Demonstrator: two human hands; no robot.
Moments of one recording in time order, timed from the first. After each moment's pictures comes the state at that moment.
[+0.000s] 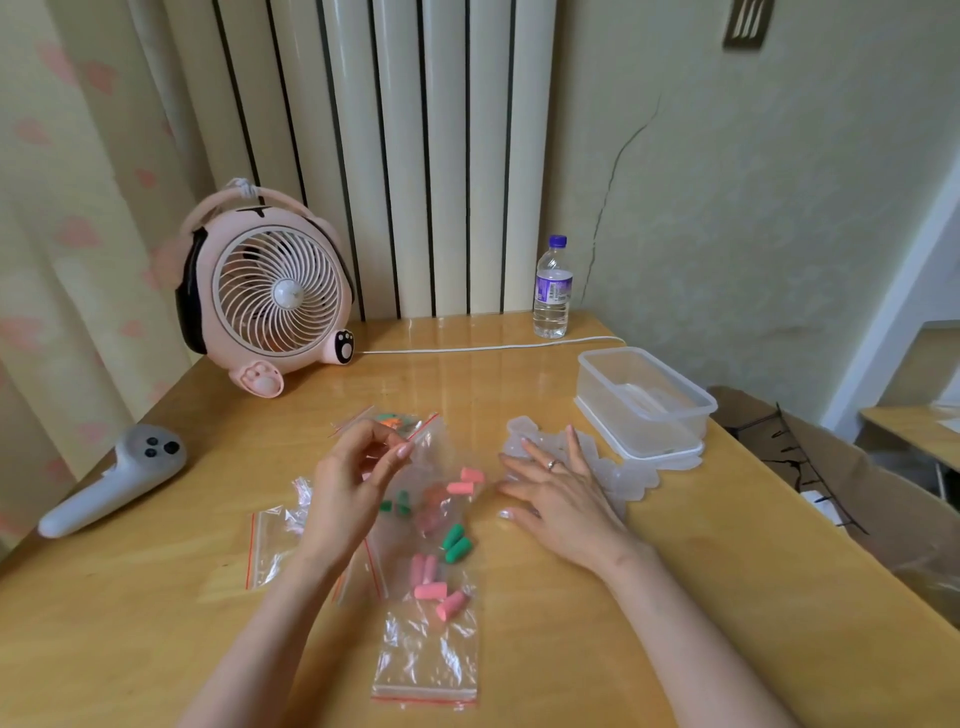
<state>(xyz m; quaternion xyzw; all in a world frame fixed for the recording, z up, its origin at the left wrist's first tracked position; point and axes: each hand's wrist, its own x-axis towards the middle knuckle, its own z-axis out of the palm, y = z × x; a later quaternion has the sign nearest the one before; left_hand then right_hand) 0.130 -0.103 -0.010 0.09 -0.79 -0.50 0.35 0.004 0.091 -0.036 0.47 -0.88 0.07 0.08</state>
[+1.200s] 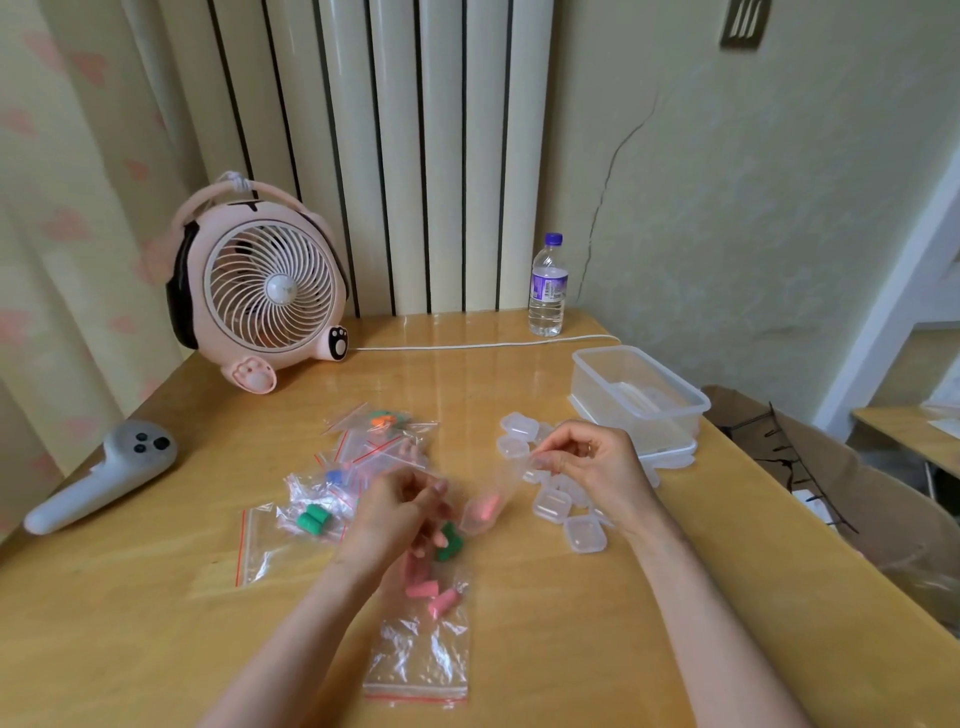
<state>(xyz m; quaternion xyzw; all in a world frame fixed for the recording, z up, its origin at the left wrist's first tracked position) 0.124 -0.062 -0.014 0.22 -0.76 -0.59 0.13 0.003 0.113 -0.002 0.32 -0.69 0.65 -0.05</state>
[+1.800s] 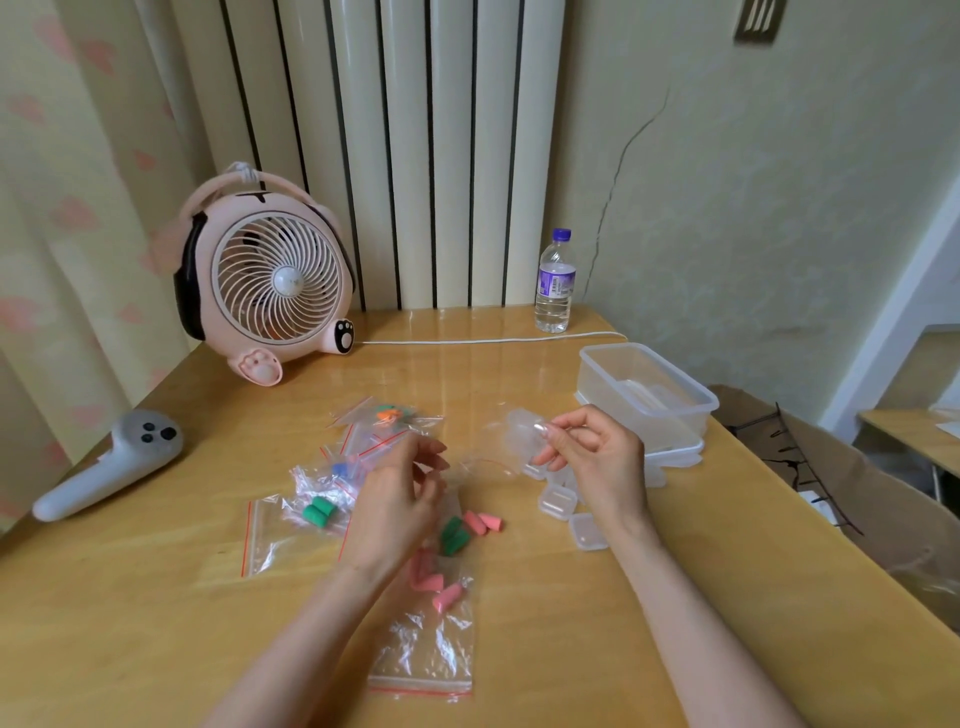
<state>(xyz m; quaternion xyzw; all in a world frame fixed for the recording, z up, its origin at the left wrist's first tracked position) 0.119 -0.072 -0.031 0.13 -0.87 -0.37 0.29 0.017 0.098 -0.003 0.24 -0.67 0.70 0.04</state>
